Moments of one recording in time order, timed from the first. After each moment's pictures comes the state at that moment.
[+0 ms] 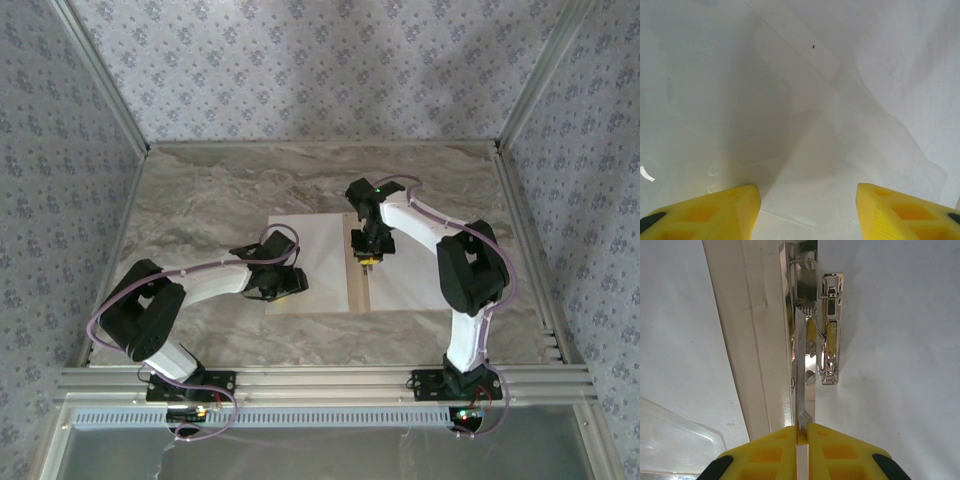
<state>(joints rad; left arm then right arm) -0.73 1.57 0.80 -0.40 0.12 -0.94 0.53 1.90 1.45 -1.09 -0.08 0.50</state>
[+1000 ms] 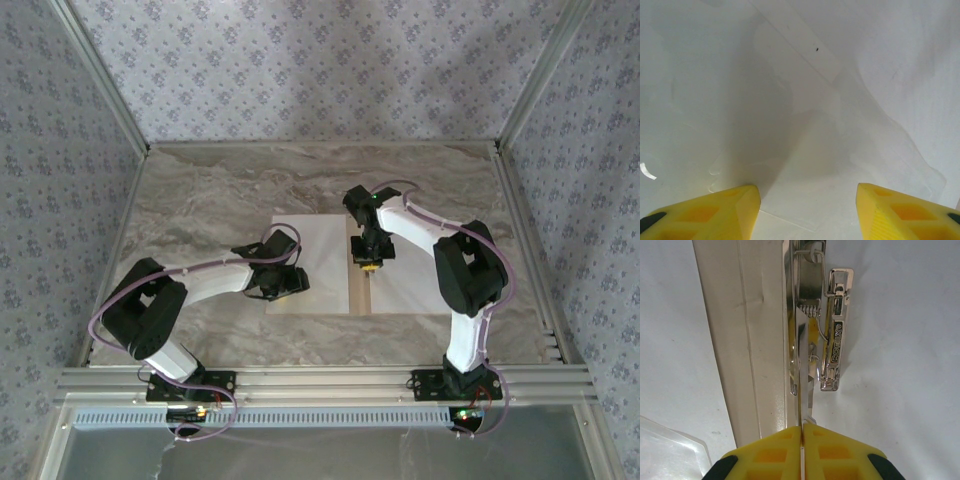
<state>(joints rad) -0.73 1.59 0.82 -0.41 0.12 -0.93 0.55 1.90 1.40 -1.08 -0.04 0.50</state>
